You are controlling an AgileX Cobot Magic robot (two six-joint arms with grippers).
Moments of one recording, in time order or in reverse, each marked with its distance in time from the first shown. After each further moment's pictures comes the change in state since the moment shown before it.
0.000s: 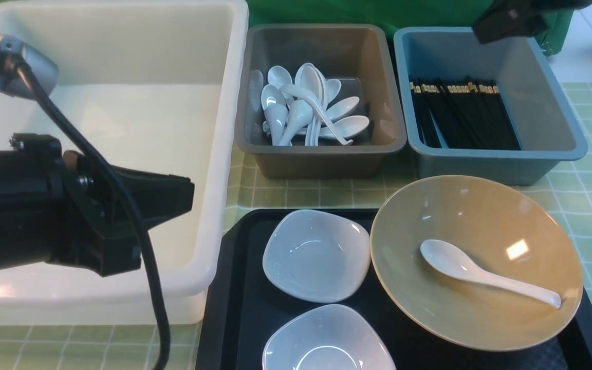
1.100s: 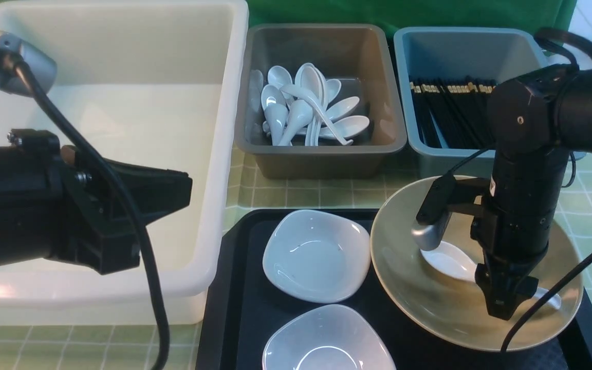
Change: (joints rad) right arm 0.278 0.146 0.573 -0.388 0.098 0.098; left arm 0.000 0.000 0.000 0.002 0.002 0.011
